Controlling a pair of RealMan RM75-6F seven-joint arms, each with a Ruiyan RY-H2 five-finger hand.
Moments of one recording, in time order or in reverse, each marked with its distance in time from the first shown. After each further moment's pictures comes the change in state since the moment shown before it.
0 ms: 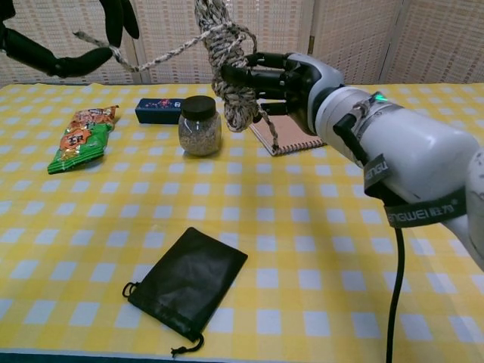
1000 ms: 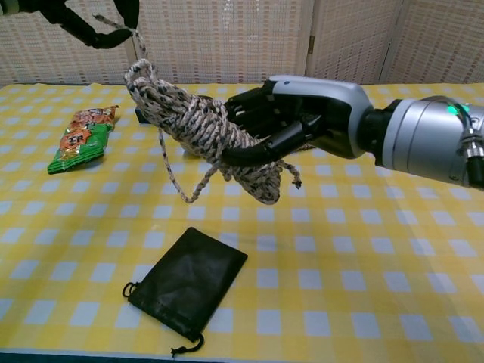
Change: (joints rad) left arm -0.153 -0.022 -0.178 0.159 -0.266 -0.214 0.088; right arm 0.015 0.364 -0.282 -0.127 -0.471 -0.272 0.102
